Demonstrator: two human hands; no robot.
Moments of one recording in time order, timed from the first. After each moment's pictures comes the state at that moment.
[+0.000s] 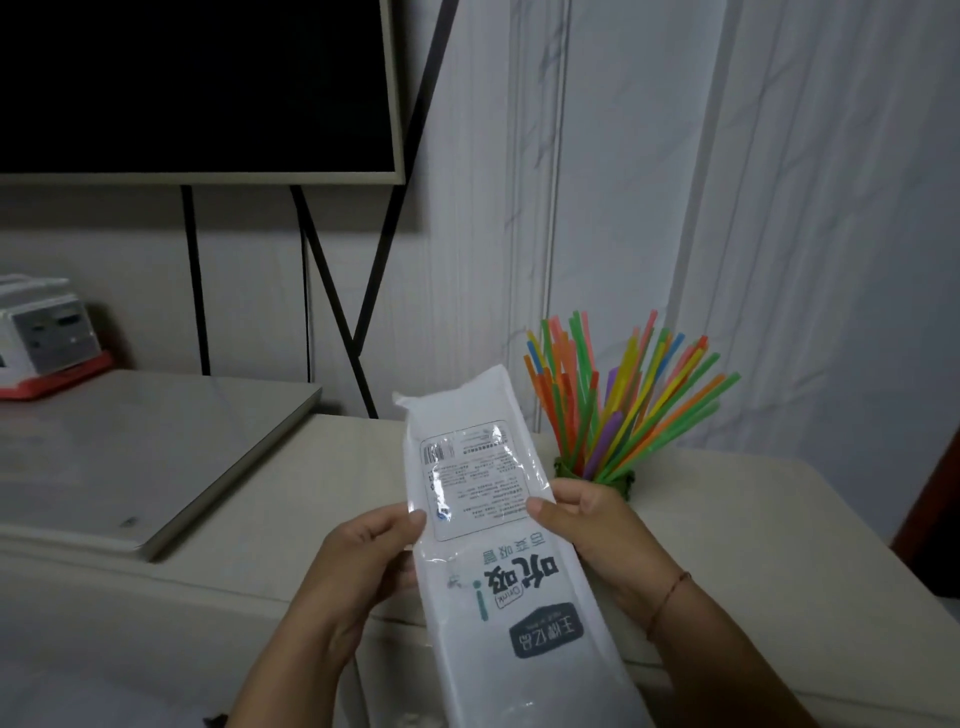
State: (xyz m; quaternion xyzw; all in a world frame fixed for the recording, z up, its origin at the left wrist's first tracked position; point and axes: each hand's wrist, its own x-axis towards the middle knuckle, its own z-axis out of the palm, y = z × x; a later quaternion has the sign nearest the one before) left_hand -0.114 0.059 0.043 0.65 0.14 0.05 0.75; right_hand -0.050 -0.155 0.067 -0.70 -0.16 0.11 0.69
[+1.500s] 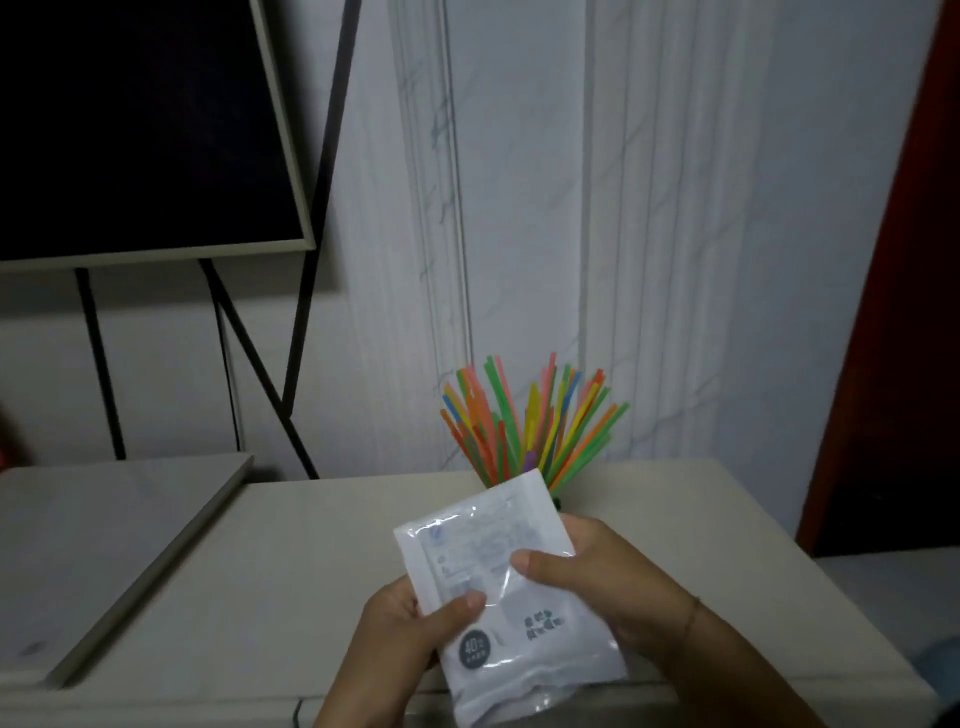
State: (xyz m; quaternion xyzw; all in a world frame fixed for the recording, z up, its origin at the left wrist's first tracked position) left_hand -0.121 -0.019 0.069 0.64 0.03 -0.04 0.76; right_hand -0.081 -0.213 0.098 -0.67 -0.12 0.14 0.72
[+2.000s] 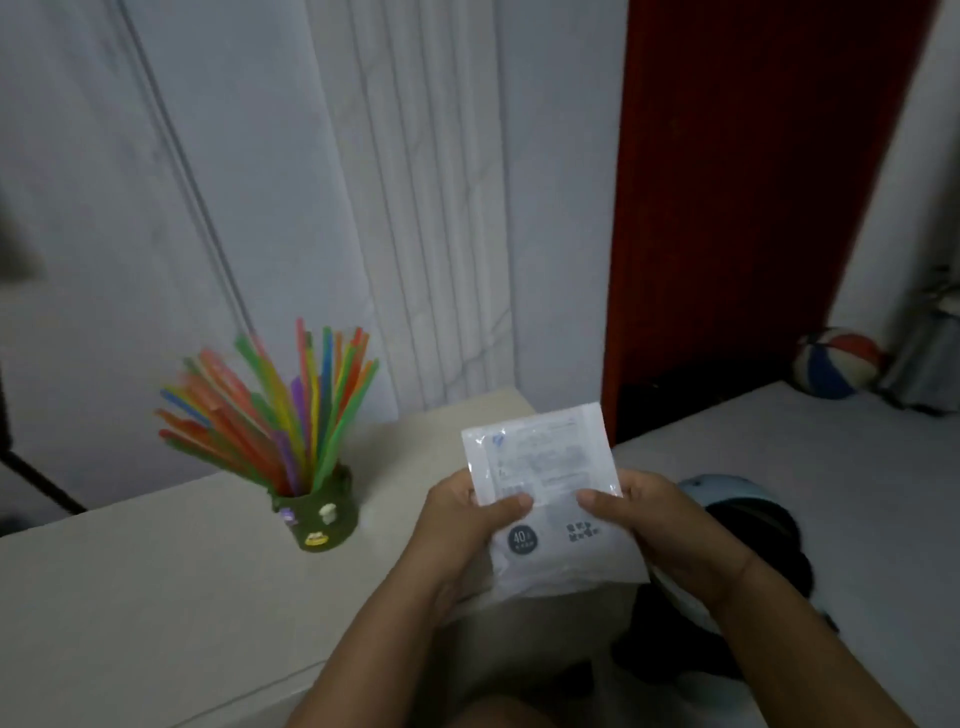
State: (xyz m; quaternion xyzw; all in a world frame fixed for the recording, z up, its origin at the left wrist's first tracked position) left_hand -0.085 -0.242 0.077 0.68 -0.09 -0.18 0.71; right_hand -0.136 -0.439 0.056 -0.66 0.06 0.00 0.75
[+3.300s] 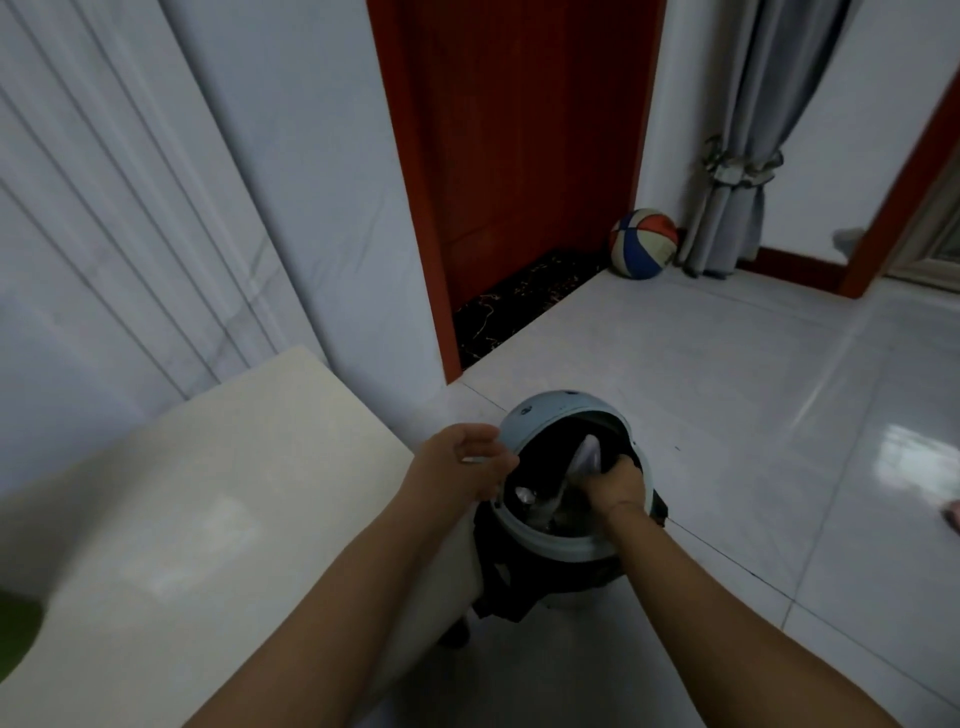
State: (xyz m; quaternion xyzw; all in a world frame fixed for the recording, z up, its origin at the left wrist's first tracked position) left_hand -0.046 -0.435 -0.010 0.74 -0.22 -0.32 0.55; right_hand -0.118 -0.619 -0.134 -0.66 0.56 -0.14 0.48
